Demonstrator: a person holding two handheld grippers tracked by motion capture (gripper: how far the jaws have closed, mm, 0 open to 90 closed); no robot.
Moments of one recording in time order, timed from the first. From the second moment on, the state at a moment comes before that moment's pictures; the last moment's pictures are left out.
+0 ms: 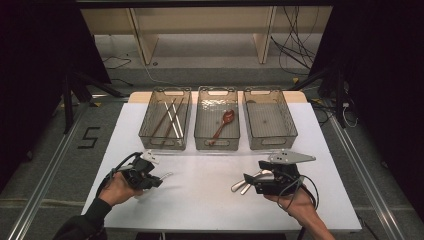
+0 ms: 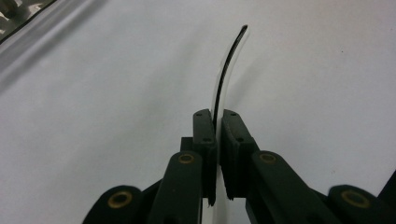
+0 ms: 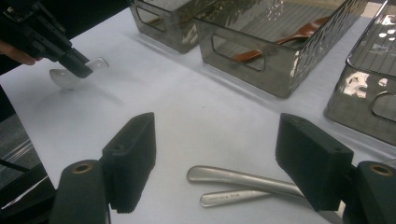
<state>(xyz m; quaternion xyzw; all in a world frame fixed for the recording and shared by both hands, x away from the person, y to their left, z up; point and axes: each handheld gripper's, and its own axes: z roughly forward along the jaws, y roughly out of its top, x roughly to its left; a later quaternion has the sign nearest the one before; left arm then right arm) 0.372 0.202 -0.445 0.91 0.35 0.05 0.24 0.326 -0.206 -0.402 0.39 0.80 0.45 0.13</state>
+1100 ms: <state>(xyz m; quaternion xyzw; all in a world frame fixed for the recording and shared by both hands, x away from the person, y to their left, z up) 0.410 0.179 -0.376 0.85 0.35 0.07 0.39 0.327 -0.207 -0.403 0.39 0.79 0.45 0.12</state>
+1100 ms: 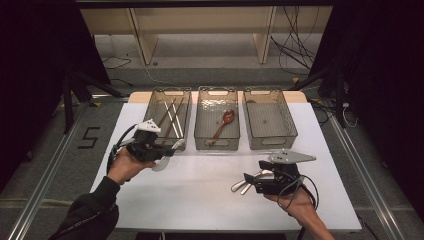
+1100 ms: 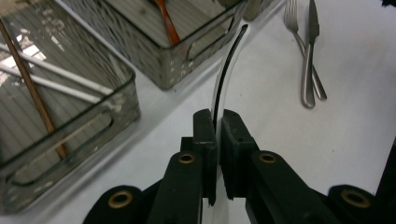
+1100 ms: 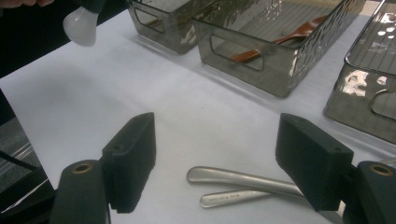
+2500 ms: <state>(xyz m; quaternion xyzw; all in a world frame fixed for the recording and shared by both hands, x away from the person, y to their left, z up) 0.525 0.098 -0.356 0.77 0.41 0.09 0.48 0.328 -0.210 -0.403 0.39 0.79 0.46 0.12</state>
